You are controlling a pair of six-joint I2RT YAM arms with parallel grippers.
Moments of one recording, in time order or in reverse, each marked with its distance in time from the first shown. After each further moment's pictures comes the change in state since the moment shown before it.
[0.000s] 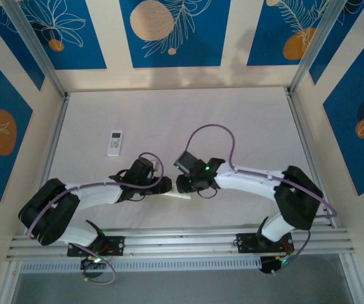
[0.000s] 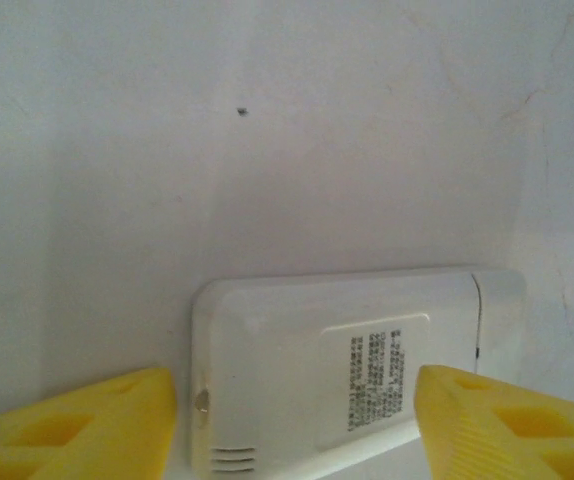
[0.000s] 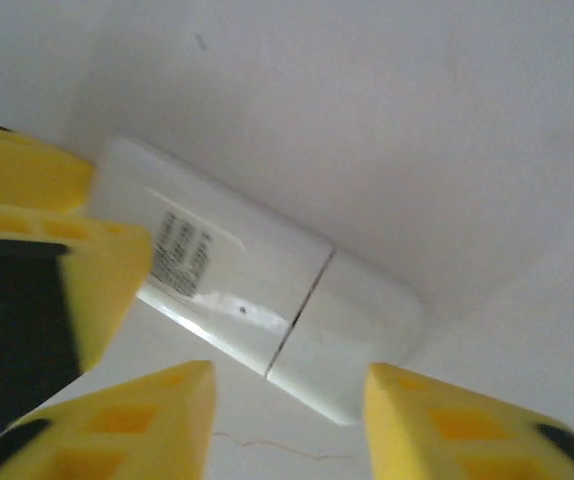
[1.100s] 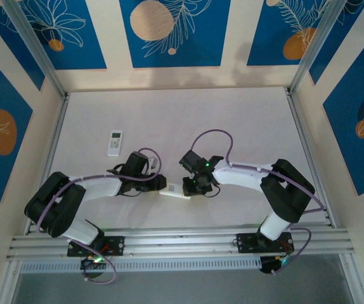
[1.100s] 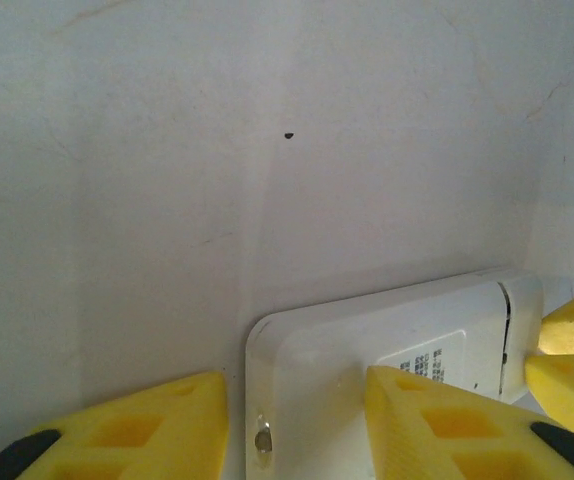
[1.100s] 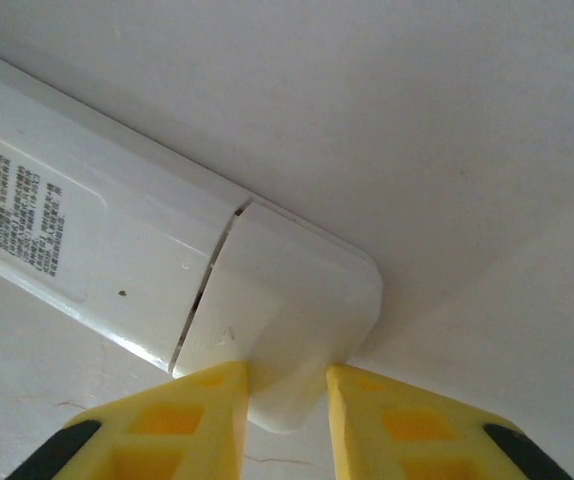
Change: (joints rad) left arm 0.093 0.096 0.039 -0.013 0.174 0.100; right arm -0.053 0.132 -0.031 -0.023 -0.153 -0.010
